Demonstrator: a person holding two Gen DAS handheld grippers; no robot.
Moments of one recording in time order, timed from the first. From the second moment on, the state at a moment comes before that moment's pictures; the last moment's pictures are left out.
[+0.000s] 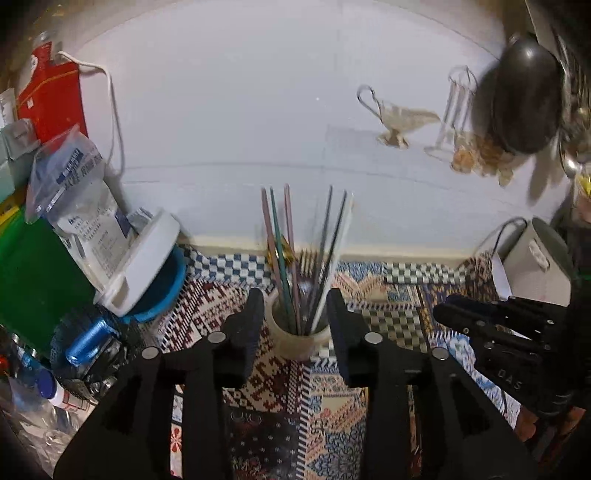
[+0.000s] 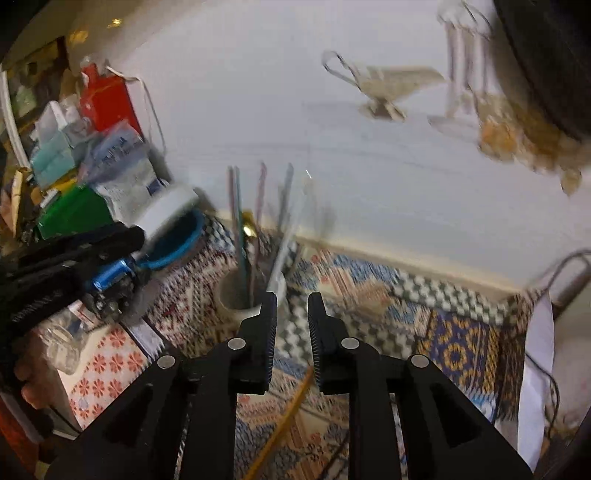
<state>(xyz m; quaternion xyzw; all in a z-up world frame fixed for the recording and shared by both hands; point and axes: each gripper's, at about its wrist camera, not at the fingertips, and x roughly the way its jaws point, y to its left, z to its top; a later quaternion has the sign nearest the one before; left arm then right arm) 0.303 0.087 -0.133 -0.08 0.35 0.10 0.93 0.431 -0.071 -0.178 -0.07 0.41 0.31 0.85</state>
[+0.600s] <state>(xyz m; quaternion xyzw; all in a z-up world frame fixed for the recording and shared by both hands) 0.295 0.067 -0.262 -0.08 0.49 0.07 0.87 0.403 -0.071 -0.331 -0.08 0.60 0.27 0.75</state>
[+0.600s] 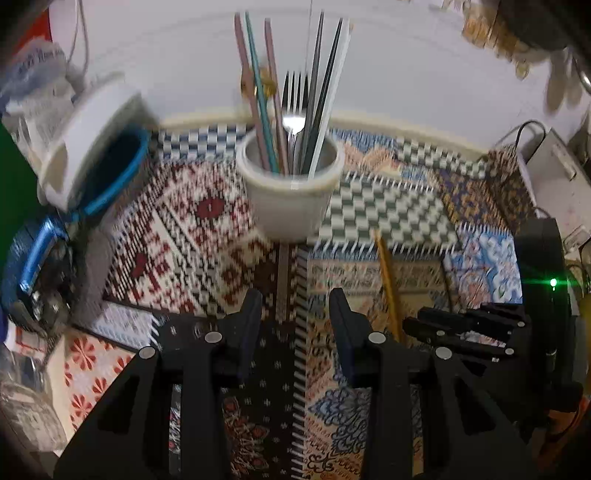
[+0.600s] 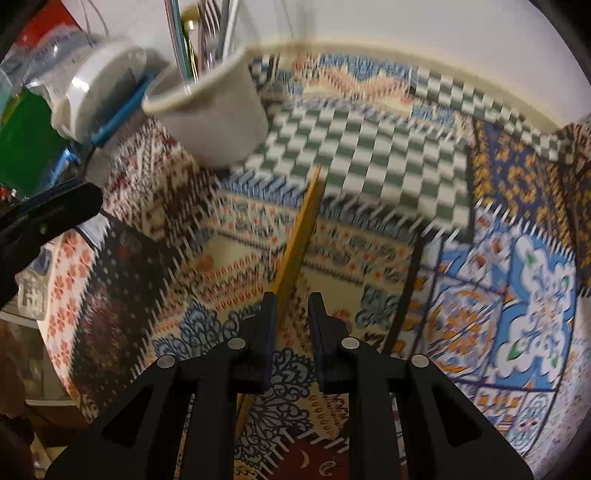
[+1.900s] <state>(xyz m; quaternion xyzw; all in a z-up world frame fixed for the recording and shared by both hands) 0.313 0.006 -0.320 -0.08 0.56 -0.01 0.82 0.445 -0.161 -0.333 -0.01 0.60 0.21 0.77</state>
